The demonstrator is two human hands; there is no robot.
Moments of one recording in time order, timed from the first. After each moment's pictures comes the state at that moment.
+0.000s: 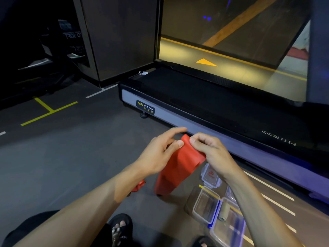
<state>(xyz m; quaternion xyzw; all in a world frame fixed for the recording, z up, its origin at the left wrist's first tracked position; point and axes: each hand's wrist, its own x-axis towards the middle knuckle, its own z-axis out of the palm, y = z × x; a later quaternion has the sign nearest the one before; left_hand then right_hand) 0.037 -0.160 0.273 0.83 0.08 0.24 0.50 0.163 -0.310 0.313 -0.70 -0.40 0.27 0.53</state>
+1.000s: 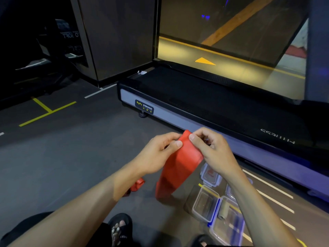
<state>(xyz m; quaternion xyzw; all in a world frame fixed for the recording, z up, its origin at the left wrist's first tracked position) 0.037 -0.159 0.270 0.78 0.07 0.19 0.60 0.167 -0.314 0.310 -0.75 -0.44 0.11 0.48</state>
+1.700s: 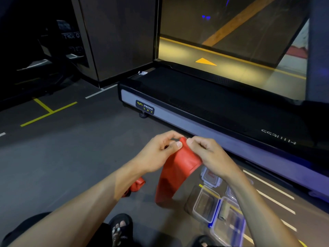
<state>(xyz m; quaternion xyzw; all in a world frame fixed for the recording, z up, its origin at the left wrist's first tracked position) 0.039 -0.159 0.274 0.75 0.06 0.18 0.63 0.164 -0.313 0.309 -0.73 -0.45 0.25 0.45</state>
